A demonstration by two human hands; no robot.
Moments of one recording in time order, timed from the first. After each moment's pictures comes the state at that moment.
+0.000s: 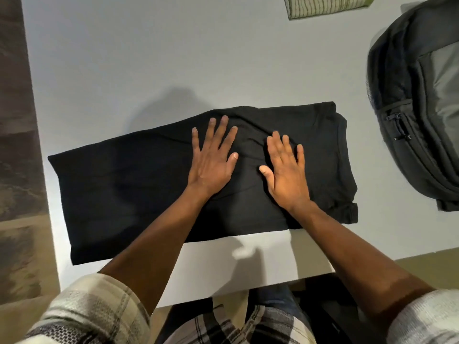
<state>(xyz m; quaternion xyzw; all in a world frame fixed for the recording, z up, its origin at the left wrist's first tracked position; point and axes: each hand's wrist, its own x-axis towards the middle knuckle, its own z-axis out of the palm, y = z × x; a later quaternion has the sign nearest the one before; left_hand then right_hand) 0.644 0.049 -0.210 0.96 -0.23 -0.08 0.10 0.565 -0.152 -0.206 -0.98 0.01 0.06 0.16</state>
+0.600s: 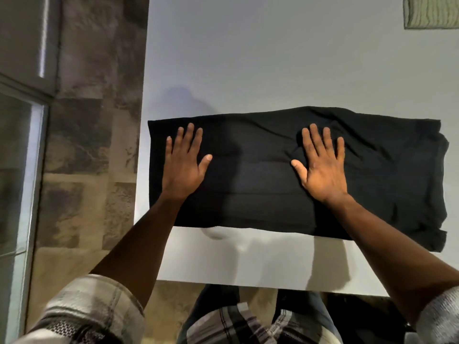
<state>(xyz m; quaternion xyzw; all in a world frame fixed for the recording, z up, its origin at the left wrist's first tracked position) 0.617 0.307 -0.219 0.99 -0.05 -0.09 0.04 0.604 -0.051 -0.214 -0.99 -0.06 0.07 0.09</state>
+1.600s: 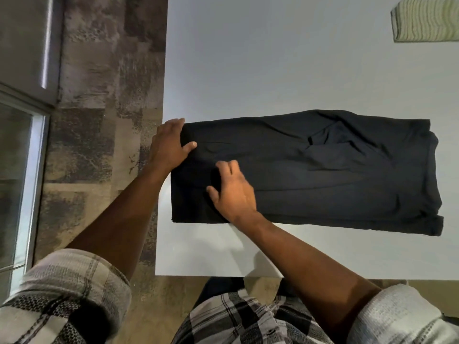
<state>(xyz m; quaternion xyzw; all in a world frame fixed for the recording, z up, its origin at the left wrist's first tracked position) 0.671 0.395 -0.182 0.98 -0.01 -0.14 0.16 0.554 0.201 -0.138 -0.93 -0.01 0.16 0.32</state>
